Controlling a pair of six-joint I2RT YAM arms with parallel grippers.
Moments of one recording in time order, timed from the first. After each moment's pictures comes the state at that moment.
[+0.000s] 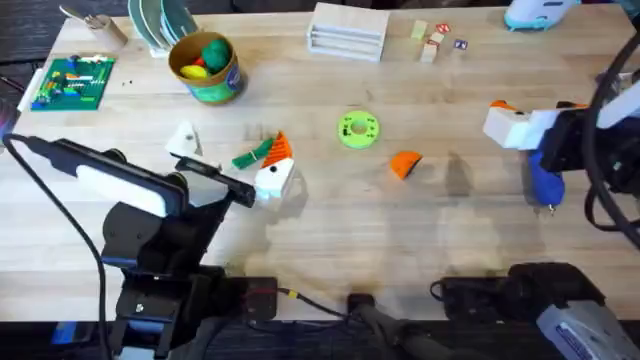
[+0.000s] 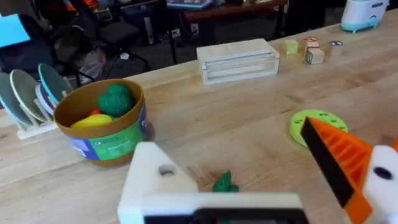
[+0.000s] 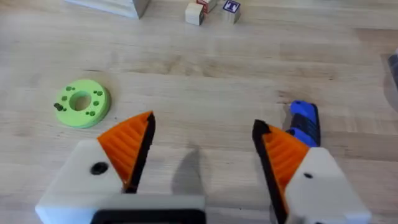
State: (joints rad) left arm -0.08 0.01 0.02 -0.09 0.27 0.10; right arm 0.00 0.58 0.69 -0.70 -0.03 -0.02
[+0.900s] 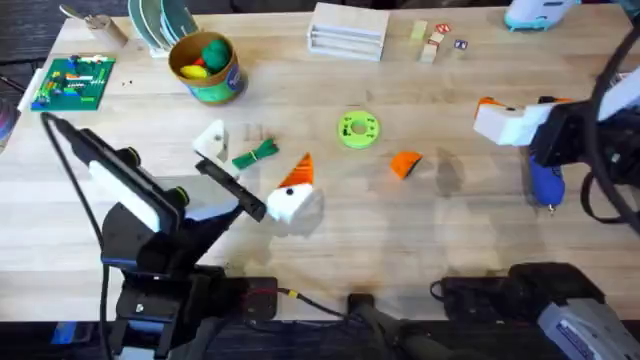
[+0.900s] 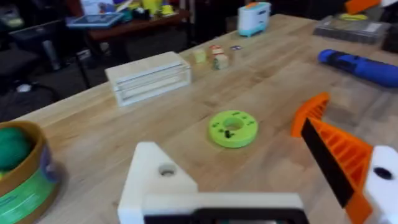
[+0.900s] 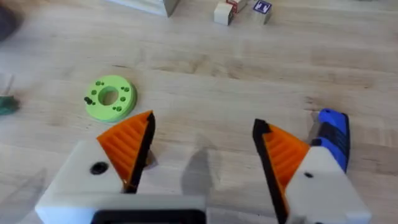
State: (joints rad) left arm -0.08 0.01 0.02 -0.08 0.56 0.10; right arm 0.00 0.62 0.71 -0.68 -0.14 -0.02
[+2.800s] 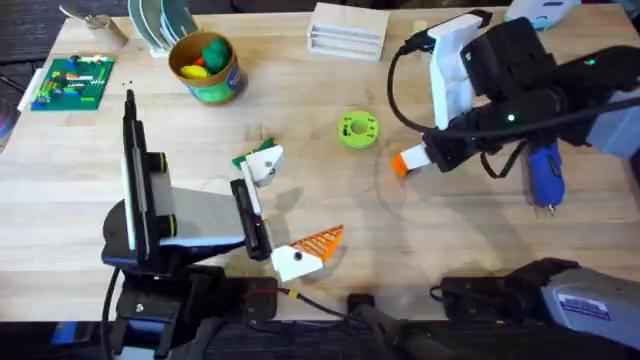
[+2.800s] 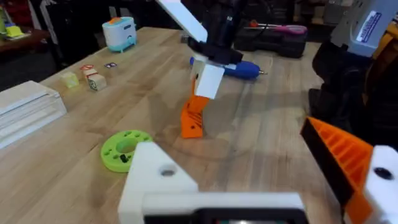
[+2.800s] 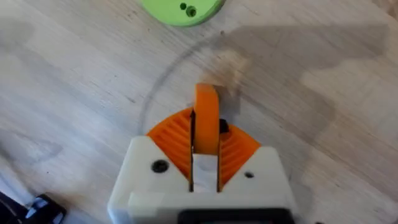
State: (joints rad) left arm -0.08 0.01 0.02 -0.09 1.16 0.07; right arm 0.34 1.32 0.86 -0.79 -0.20 -0.15
